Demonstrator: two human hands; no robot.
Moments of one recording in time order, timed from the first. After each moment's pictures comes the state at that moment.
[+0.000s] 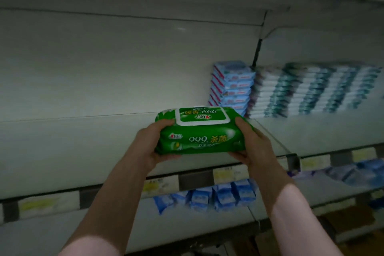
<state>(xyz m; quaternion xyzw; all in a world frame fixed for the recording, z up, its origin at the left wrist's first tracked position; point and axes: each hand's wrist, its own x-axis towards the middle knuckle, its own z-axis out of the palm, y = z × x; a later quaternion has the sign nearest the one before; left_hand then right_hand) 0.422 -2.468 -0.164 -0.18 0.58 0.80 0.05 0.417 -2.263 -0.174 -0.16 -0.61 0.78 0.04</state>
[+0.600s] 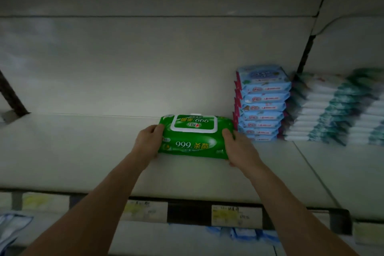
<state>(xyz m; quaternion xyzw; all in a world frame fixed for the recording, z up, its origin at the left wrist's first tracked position) 0.338 -2.478 -0.200 -0.30 0.79 0.52 -0.14 0.291 -2.274 -0.210 0.07 -0.88 0.47 -0.05</state>
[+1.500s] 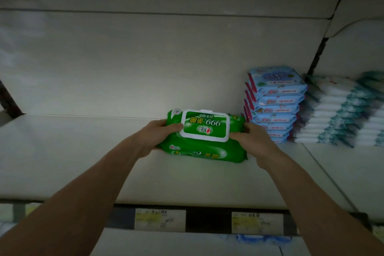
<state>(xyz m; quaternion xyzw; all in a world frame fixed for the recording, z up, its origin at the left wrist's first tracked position) 0.320 -2.522 -0.187 -0.17 0.76 0.62 0.06 0.282 -2.284 -0.183 0.03 -0.79 0.60 -0.11</state>
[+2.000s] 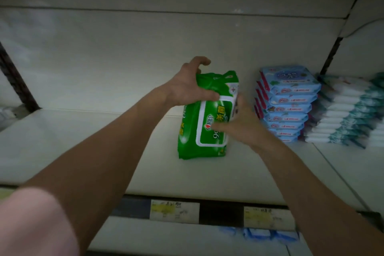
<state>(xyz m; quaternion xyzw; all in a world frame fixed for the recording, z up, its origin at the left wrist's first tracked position) 0.311 -2.494 -0.083 0.04 0.90 0.42 -0.11 0.301 -2.330 -0.148 0.18 -0.80 0.57 -0.03</state>
